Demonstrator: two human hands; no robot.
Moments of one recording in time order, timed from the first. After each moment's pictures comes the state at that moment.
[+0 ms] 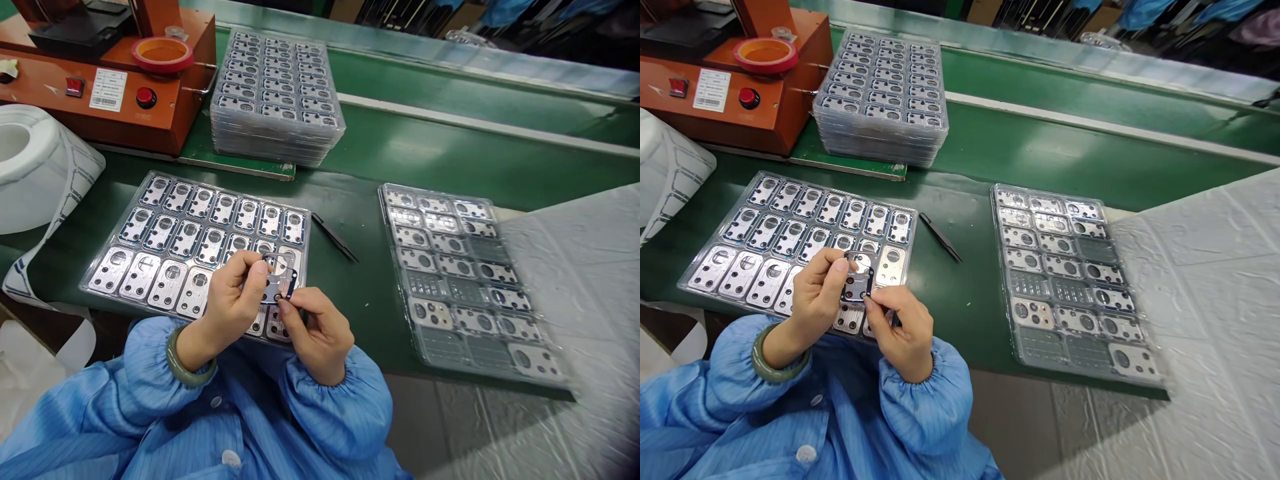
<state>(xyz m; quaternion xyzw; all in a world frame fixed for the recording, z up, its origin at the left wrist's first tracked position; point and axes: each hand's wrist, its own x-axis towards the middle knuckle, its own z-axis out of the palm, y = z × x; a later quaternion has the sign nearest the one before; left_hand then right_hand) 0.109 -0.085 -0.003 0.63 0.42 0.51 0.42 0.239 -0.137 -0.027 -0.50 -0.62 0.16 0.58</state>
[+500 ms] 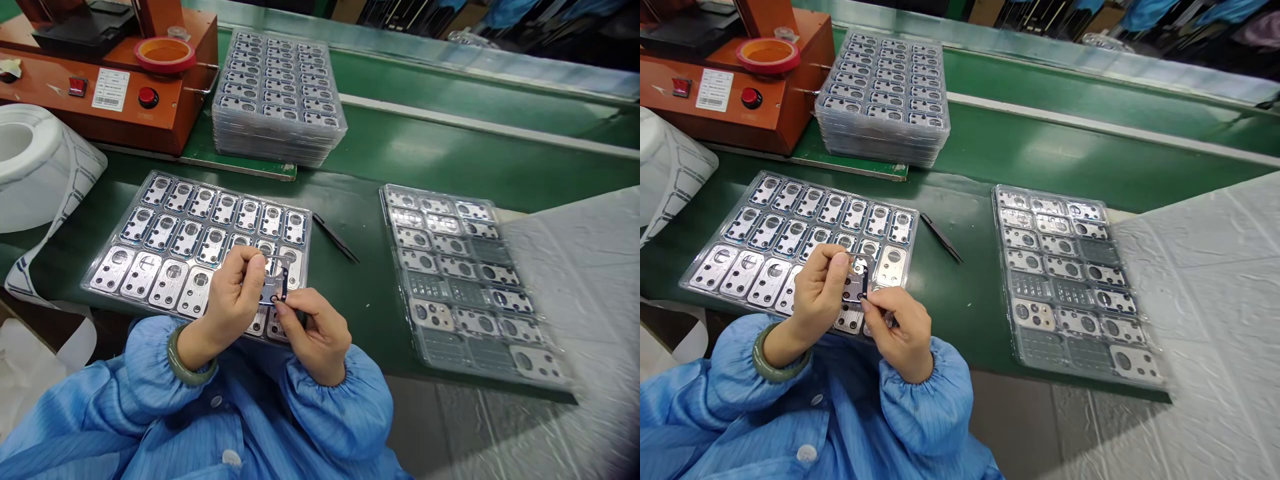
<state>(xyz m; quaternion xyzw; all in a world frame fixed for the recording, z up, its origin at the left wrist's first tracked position) 0.111 -0.083 -0.006 0.63 0.44 0.52 0.38 0.238 -0.136 -0.025 -0.49 -0.64 0.16 0.57</state>
